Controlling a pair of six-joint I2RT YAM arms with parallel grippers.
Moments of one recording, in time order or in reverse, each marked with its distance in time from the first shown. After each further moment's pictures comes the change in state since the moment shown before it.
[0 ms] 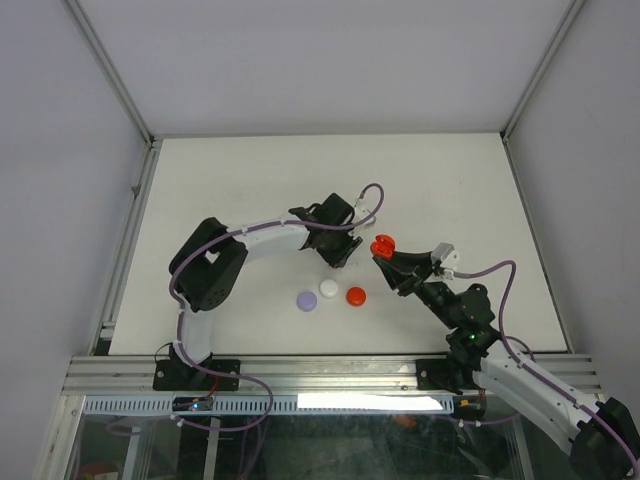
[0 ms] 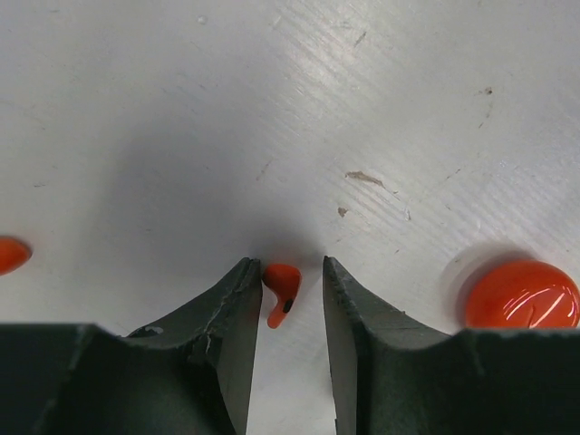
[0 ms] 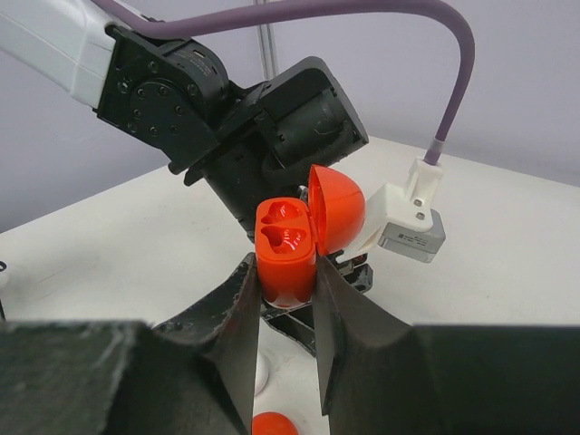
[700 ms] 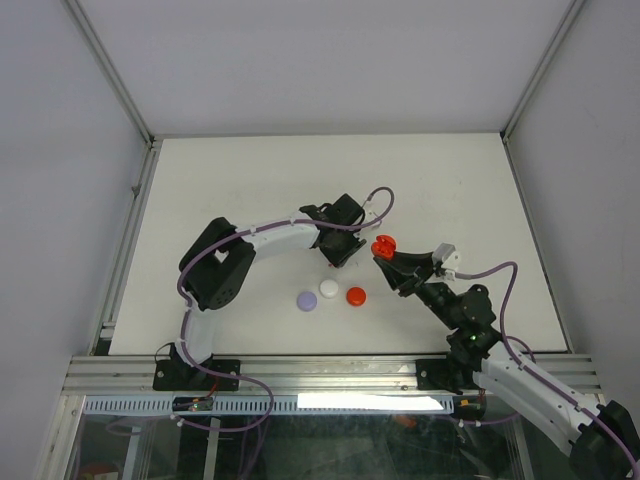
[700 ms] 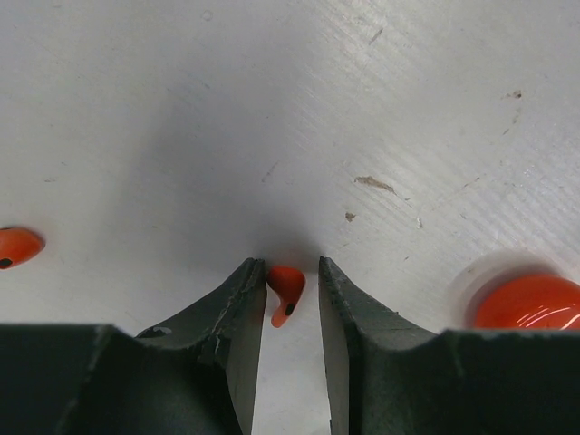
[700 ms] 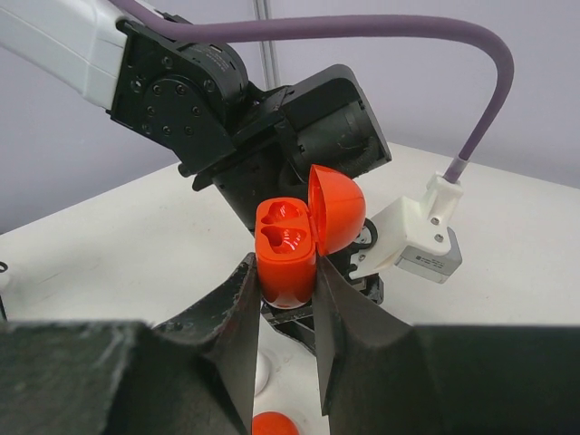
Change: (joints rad) left arm -0.039 0.054 0.099 -0.119 -0.106 0.000; right arm 0.000 -0.021 0.000 -0.021 0.000 0.000
